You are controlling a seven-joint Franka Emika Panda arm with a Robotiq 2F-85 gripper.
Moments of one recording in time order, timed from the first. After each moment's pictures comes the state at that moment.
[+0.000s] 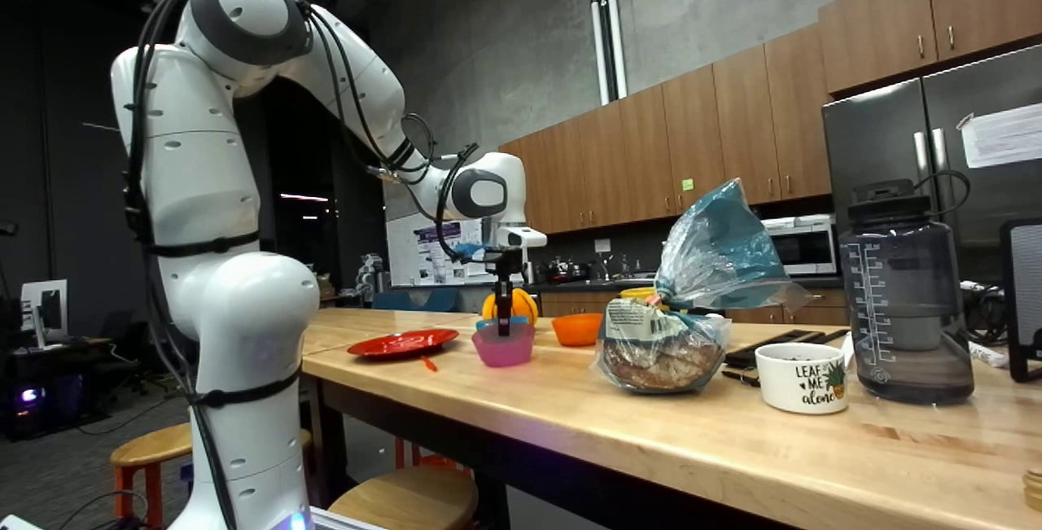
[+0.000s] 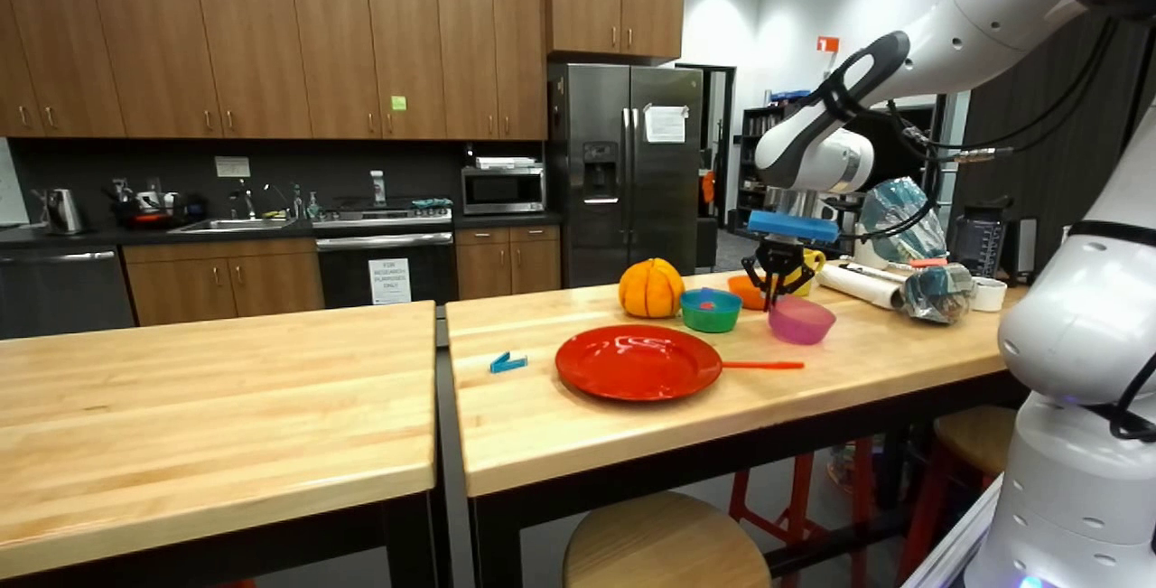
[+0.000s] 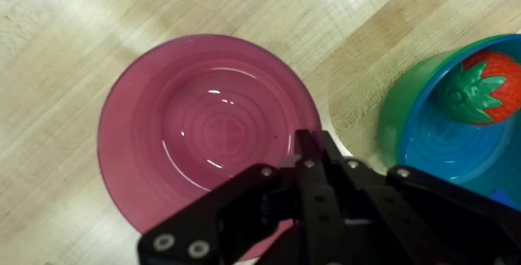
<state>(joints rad) -0.18 -0.22 -0.14 -2.47 0.14 2.25 0.64</state>
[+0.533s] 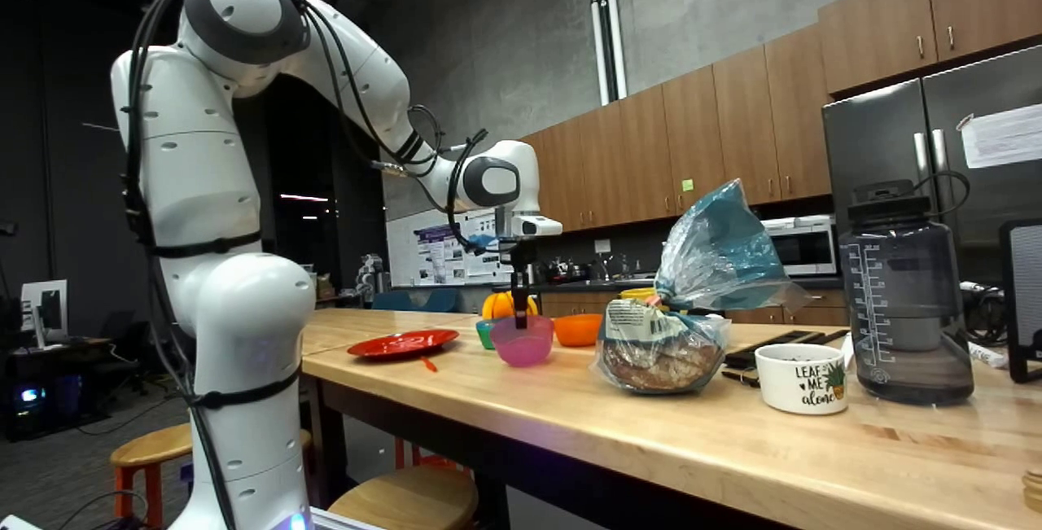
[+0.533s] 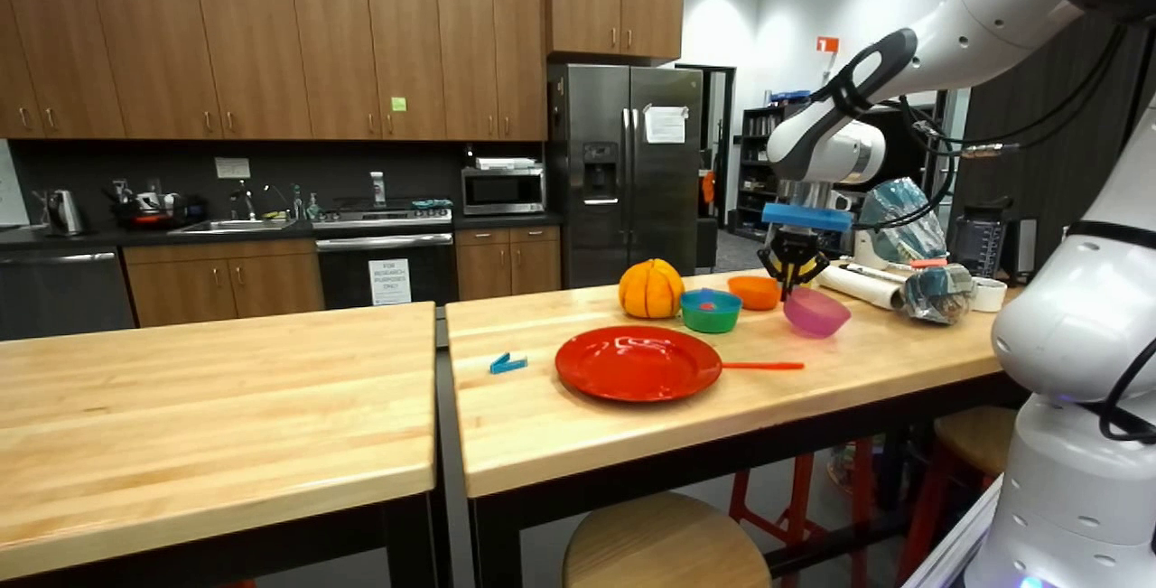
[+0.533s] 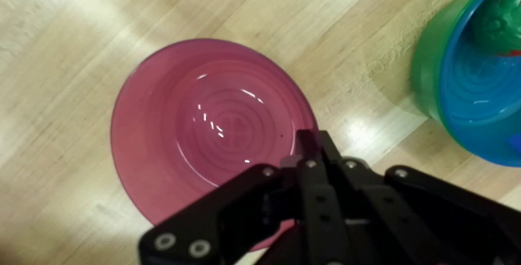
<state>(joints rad) -0.24 -0.22 -0.16 -2.42 0.08 2.22 0.63</state>
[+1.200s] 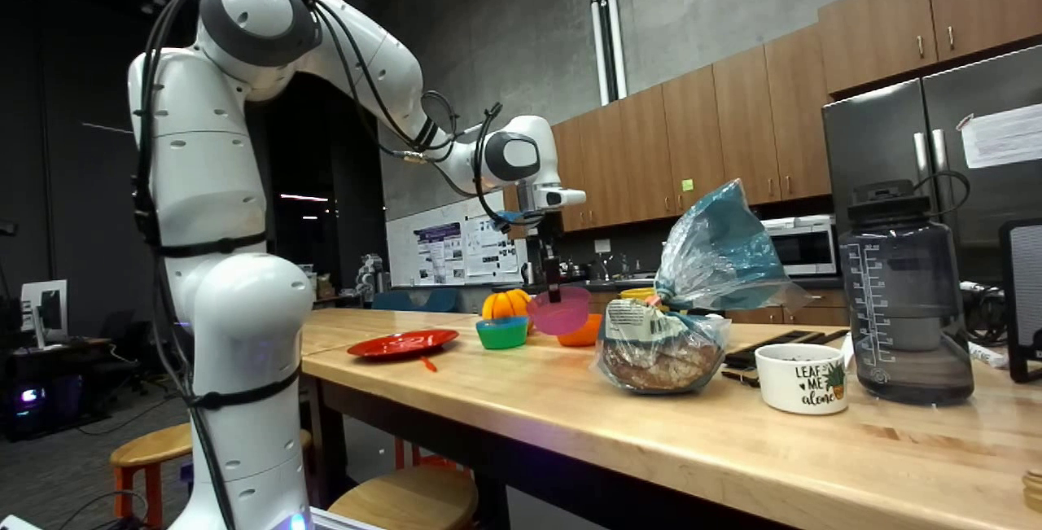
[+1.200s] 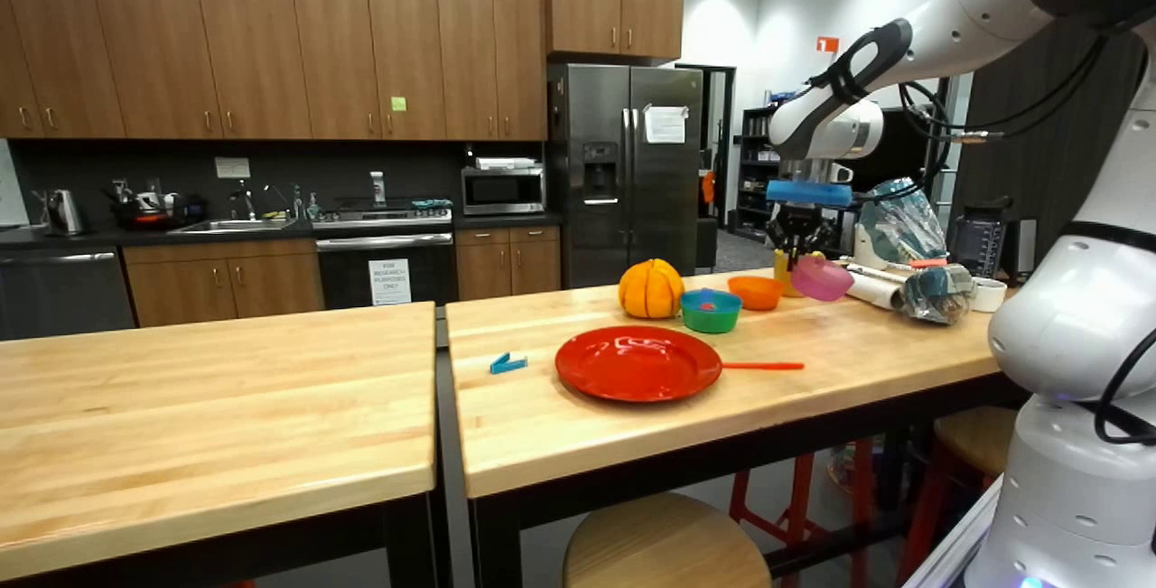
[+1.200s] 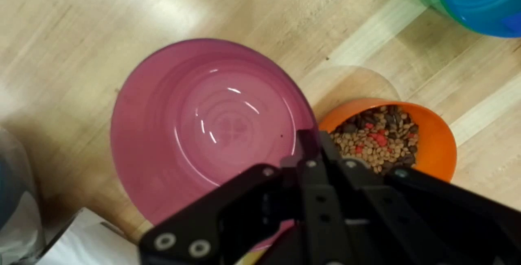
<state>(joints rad) -0.27 -0.16 -0.18 -2.26 -0.02 2.18 0.64</state>
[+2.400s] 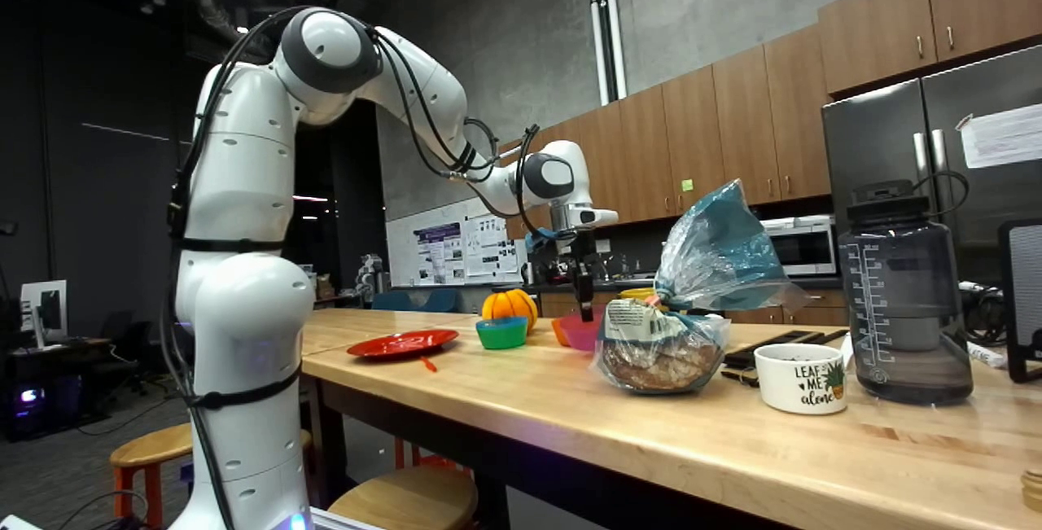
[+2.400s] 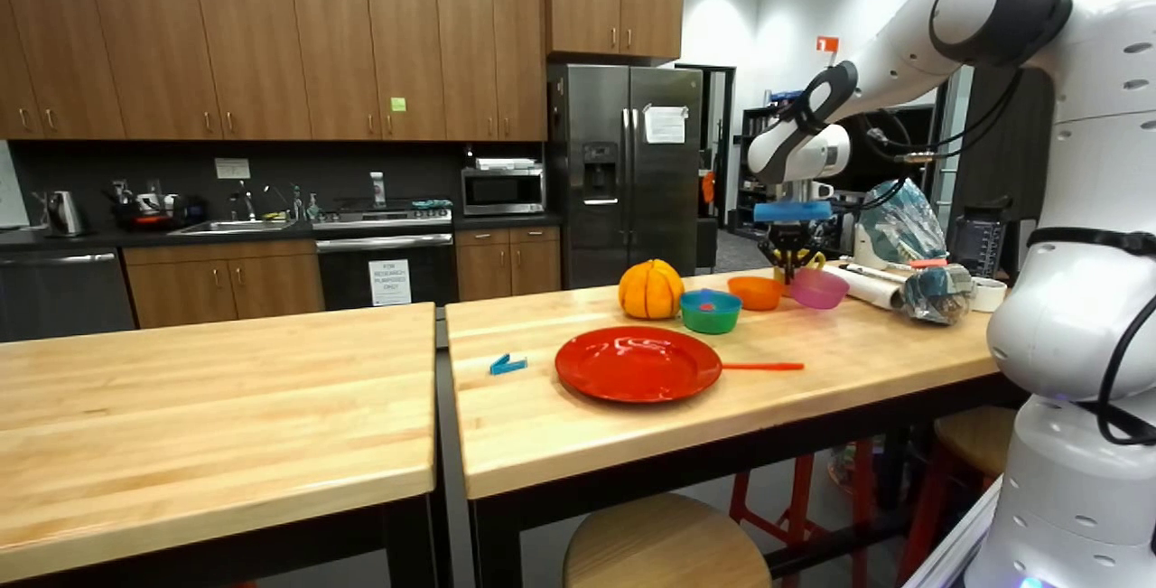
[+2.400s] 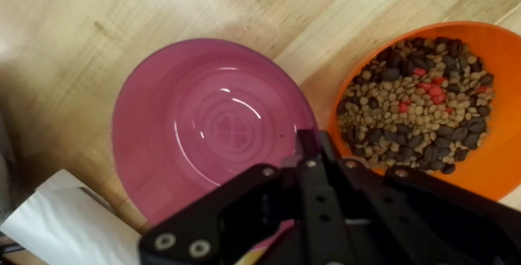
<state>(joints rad) -0.27 0.10 -0.21 -2.05 -0.08 2.13 0.66</state>
